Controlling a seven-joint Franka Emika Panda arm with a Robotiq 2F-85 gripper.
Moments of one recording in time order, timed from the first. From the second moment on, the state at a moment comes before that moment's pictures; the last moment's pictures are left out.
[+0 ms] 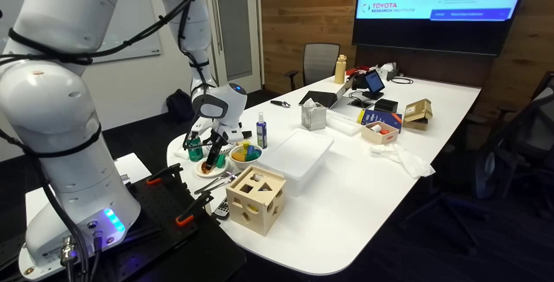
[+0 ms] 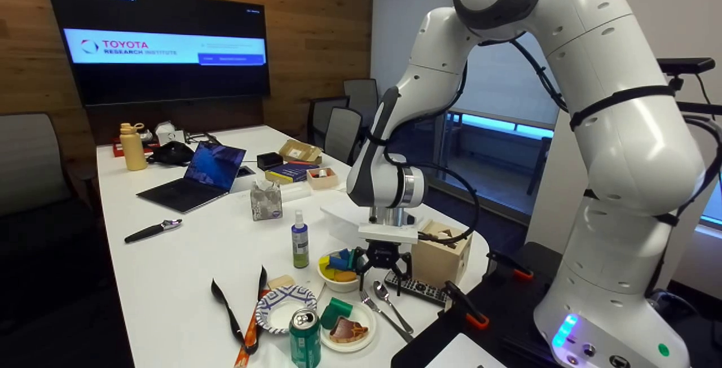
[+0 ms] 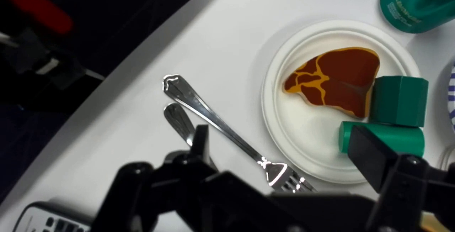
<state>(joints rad) 0.06 0.59 0.17 -2.44 0.70 2.73 0.37</state>
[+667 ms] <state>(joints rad) 0.13 0.64 -0.01 -2.38 0.36 2.65 0.43</state>
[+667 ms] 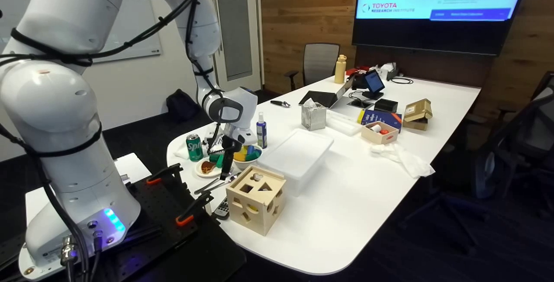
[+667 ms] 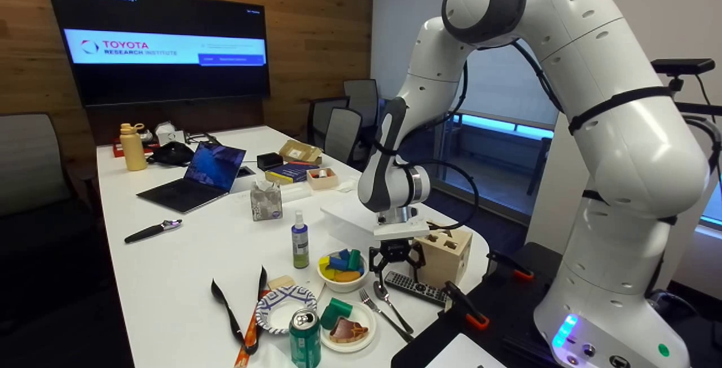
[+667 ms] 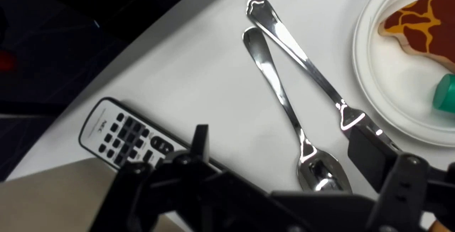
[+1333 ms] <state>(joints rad) 0.11 0.81 0.06 -2.29 0.34 2.74 0.38</state>
